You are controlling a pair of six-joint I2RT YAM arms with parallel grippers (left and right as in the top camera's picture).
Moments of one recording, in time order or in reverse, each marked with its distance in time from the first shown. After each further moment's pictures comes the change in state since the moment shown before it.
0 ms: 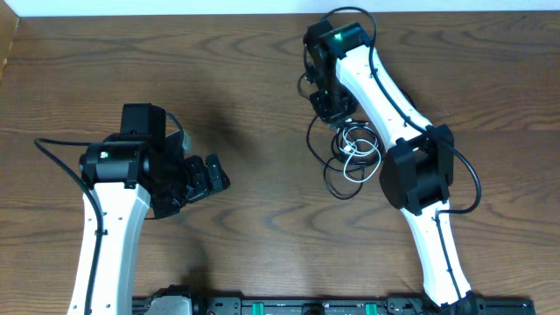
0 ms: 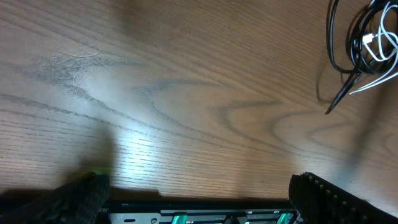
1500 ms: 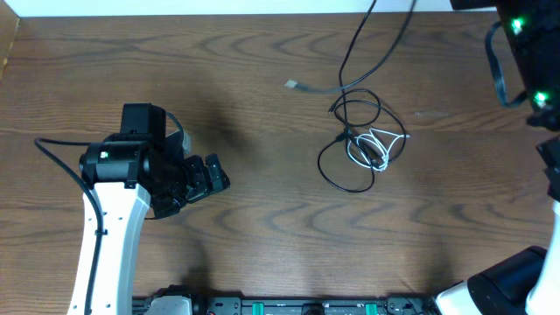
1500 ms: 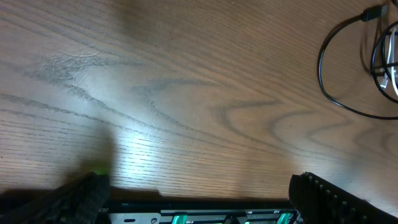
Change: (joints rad) left arm 0.000 0.000 0.000 0.000 0.000 0.000; right arm -0.001 -0.783 0.336 0.613 0.282 0.132
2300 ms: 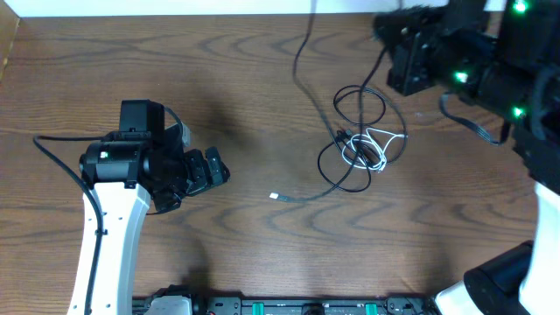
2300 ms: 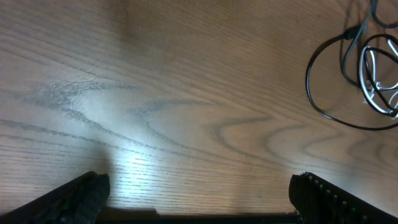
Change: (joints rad) left arm 0.000 0.000 0.000 0.069 0.000 0.000; right arm 0.000 0.037 -0.035 -0.487 -0.537 0.154
